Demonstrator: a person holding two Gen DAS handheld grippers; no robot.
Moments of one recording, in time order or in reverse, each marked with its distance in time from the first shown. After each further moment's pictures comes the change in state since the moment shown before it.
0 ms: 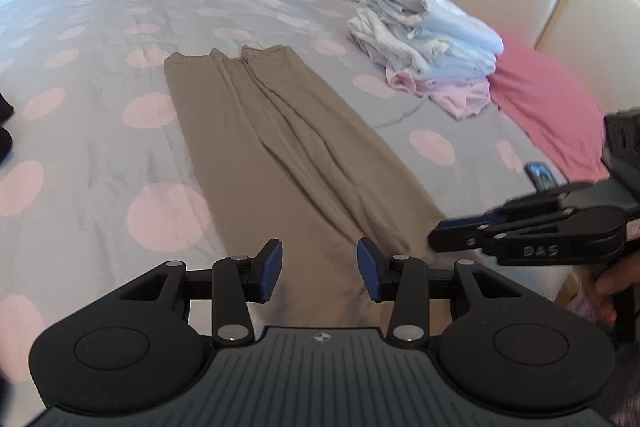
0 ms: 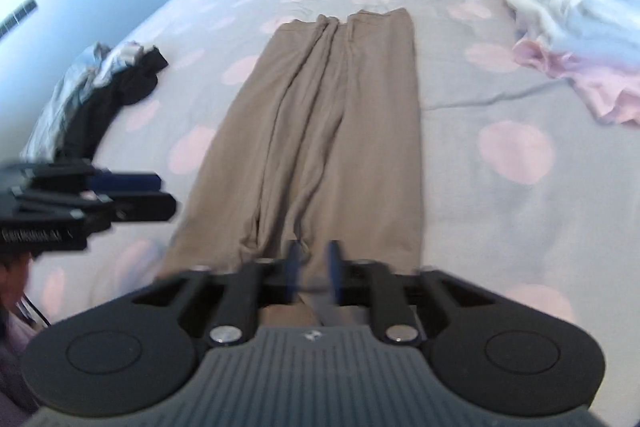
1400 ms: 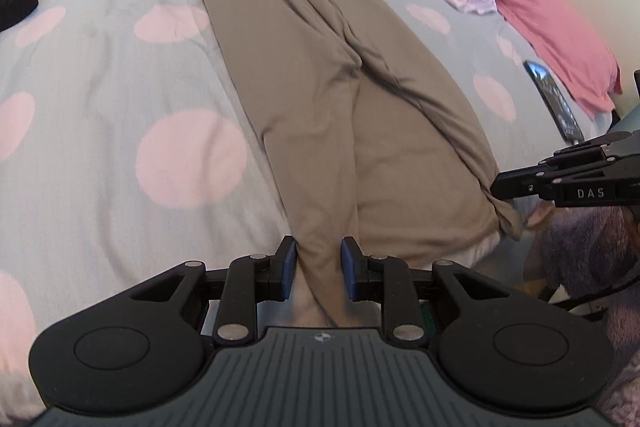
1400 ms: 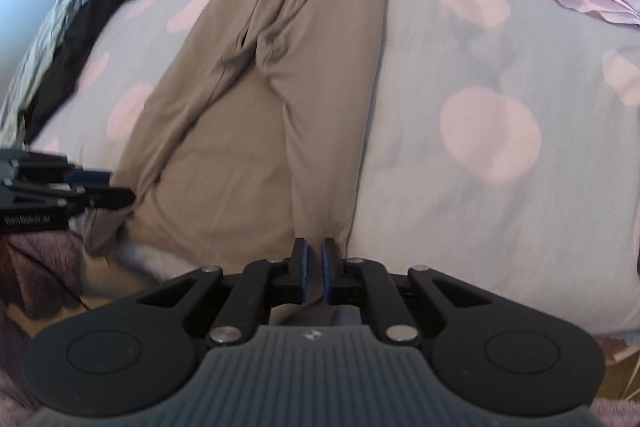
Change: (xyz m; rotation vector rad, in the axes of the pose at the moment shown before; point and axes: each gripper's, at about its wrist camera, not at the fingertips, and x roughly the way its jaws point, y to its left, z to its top) left arm -0.033 -0.030 -0.113 -0.047 0.250 0.067; right arm -0.043 -0.010 -0.091 -0.091 0.238 -0.083
